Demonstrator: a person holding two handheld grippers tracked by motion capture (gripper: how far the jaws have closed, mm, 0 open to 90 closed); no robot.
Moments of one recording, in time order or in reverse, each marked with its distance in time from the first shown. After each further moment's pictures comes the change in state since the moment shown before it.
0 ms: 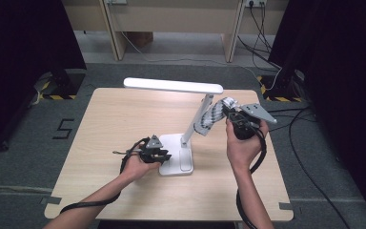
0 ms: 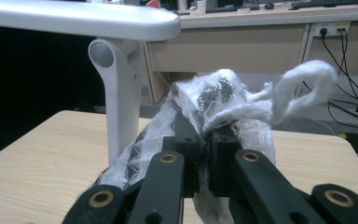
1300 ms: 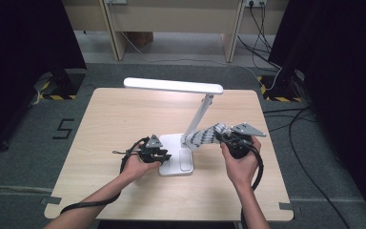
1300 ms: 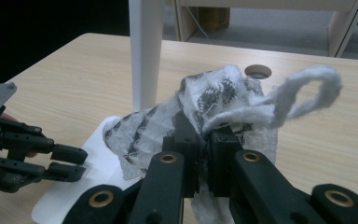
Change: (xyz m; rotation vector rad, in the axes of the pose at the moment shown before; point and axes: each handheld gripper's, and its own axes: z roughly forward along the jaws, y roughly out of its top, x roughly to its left) left arm 0.001 0.000 0.000 0.004 -0.002 -0.016; right arm -0.001 -0.059 -0.002 0.248 0.126 -0.029
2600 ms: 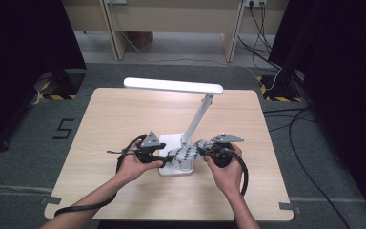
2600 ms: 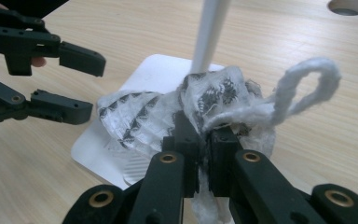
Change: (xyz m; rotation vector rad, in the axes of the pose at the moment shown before) left arm -0.013 0.018 -0.030 -0.103 -0.024 0.019; right arm 0.026 -0.034 0.034 0.191 0.153 -0.032
